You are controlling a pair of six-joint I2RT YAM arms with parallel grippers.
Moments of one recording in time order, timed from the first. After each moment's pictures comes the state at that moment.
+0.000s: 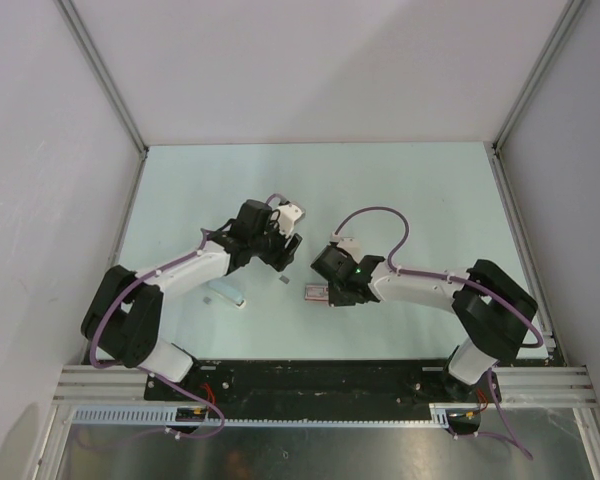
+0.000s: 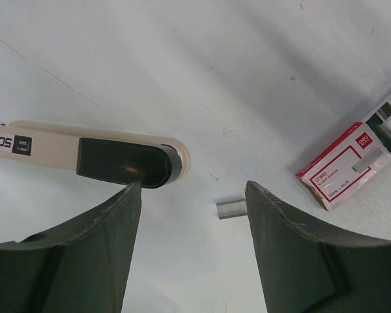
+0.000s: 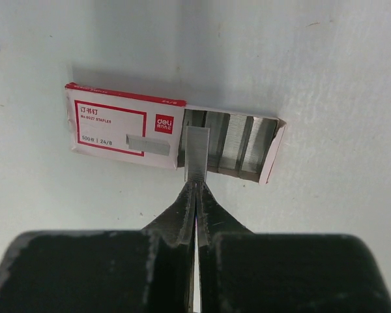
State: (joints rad) left arm -0.55 1.50 0.89 -0.17 0.16 0.18; right arm 0.96 1.62 0.97 -0.49 0.28 0.84
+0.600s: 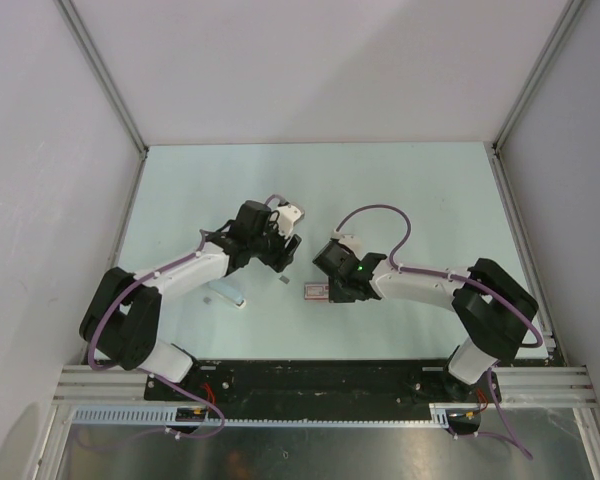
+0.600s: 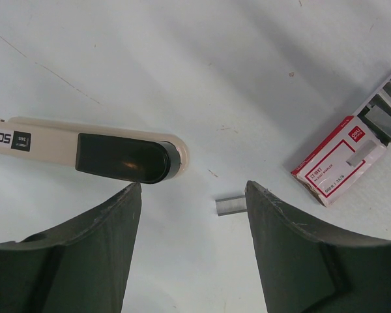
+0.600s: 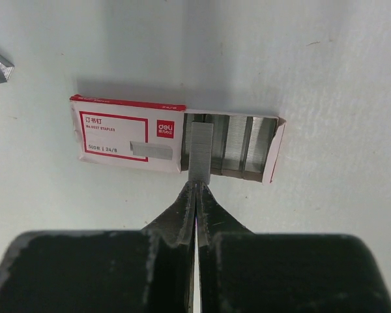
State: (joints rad) left arm -0.55 1.48 0.88 -0.17 0.16 0.18; right arm 0.94 1.63 0.96 -0.46 0.25 0.83
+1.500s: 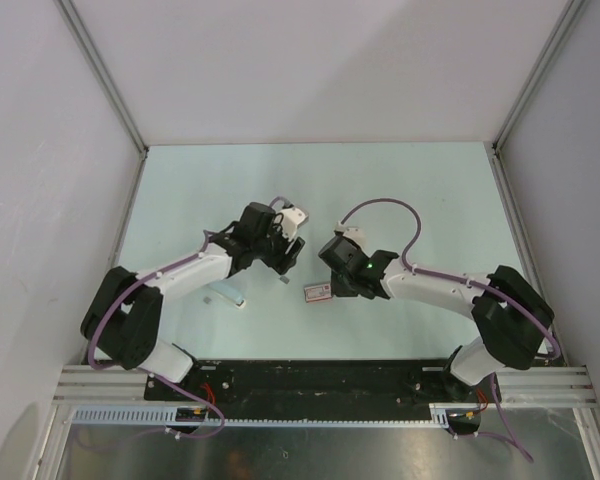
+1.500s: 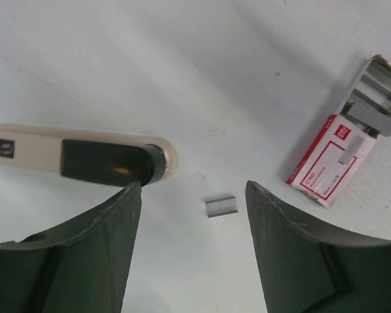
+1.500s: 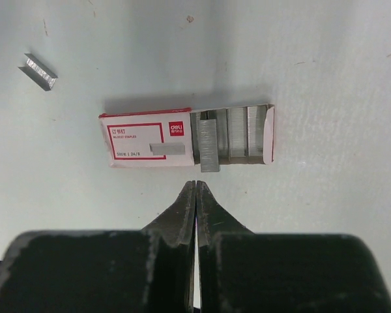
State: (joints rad) left arm -0.56 1.49 0.88 -0.17 0.16 0.18; right arm 0.92 1.55 0.96 -0.46 0.26 0.80
